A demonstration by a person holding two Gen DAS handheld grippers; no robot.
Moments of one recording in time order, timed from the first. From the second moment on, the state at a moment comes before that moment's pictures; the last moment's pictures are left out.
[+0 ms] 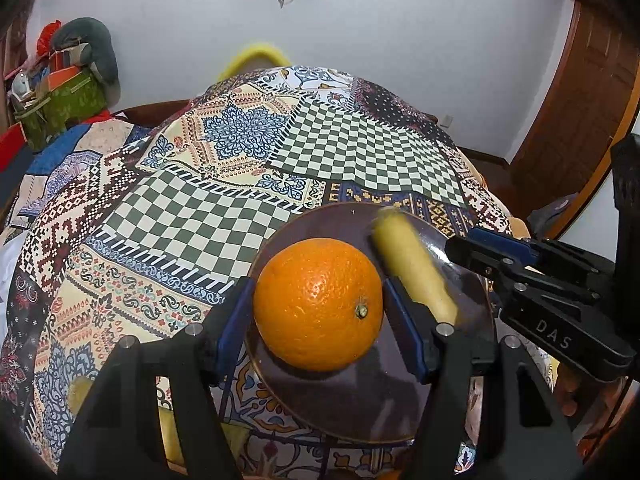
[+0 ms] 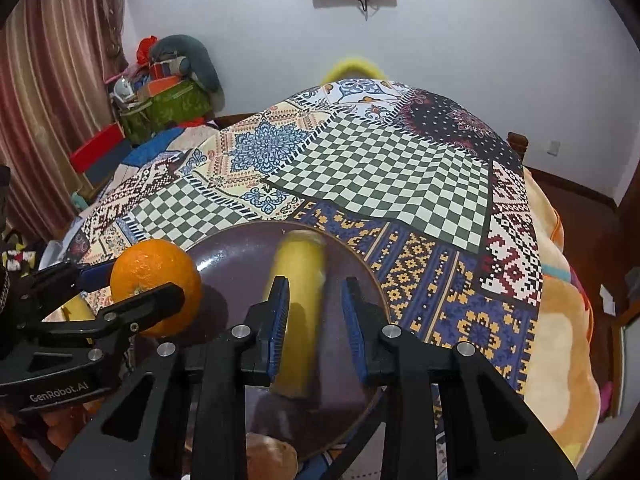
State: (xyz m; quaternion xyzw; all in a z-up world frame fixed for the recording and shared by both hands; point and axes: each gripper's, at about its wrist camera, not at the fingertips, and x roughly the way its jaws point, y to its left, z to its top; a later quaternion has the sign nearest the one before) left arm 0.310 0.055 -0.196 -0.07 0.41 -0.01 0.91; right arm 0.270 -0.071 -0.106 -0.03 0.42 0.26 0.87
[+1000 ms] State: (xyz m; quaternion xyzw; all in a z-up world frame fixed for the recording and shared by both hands) left arm 0.245 0.073 -0.139 -0.05 0.36 0.04 0.93; right arm 0.209 -0.108 -0.072 -0.01 0.40 0.25 0.88
